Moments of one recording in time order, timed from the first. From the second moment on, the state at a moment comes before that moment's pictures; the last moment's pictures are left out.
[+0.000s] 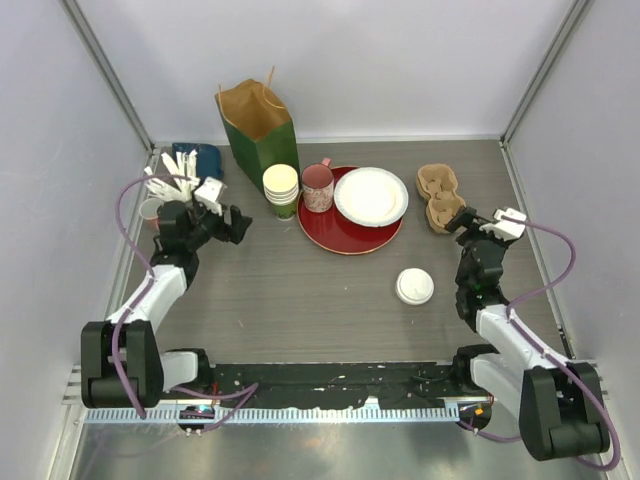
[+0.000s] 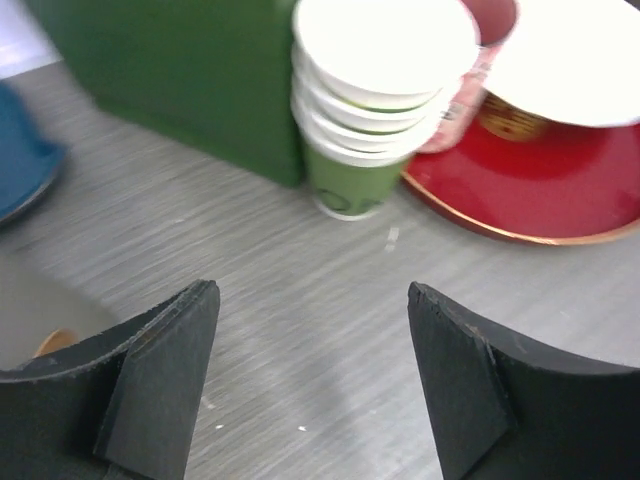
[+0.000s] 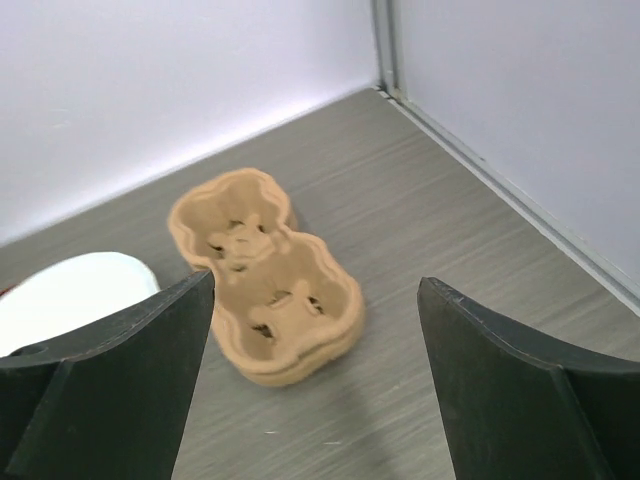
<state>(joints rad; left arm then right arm) 0.04 1.24 0.57 0.43 0.49 0.08 0.11 0.98 0.24 0.80 0.54 0.20</state>
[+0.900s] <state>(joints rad) -0.47 1.90 1.83 -0.73 0.08 0.45 0.11 0.98 0.56 0.29 -0.33 0.29</state>
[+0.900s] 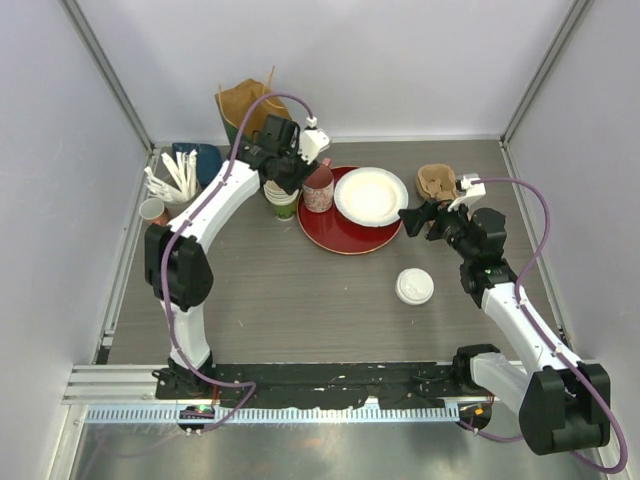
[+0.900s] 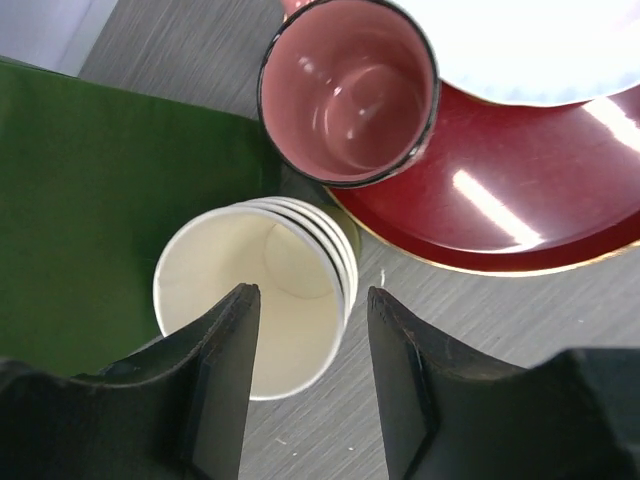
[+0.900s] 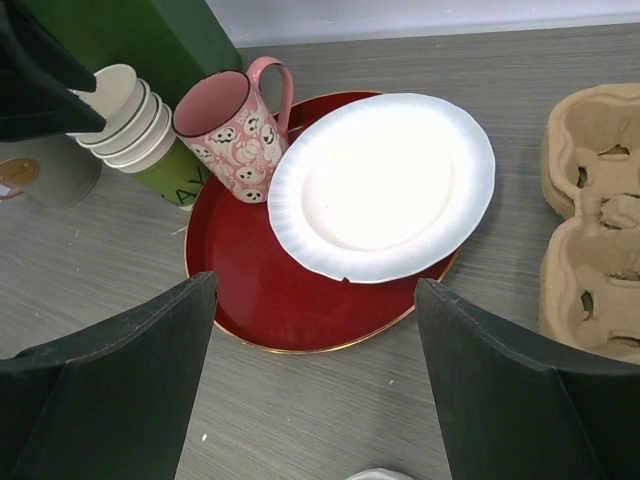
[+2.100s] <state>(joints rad) -0.49 2.02 1.98 -0.90 0.00 0.47 0.11 1.01 0.56 0.28 -0.33 0.28</state>
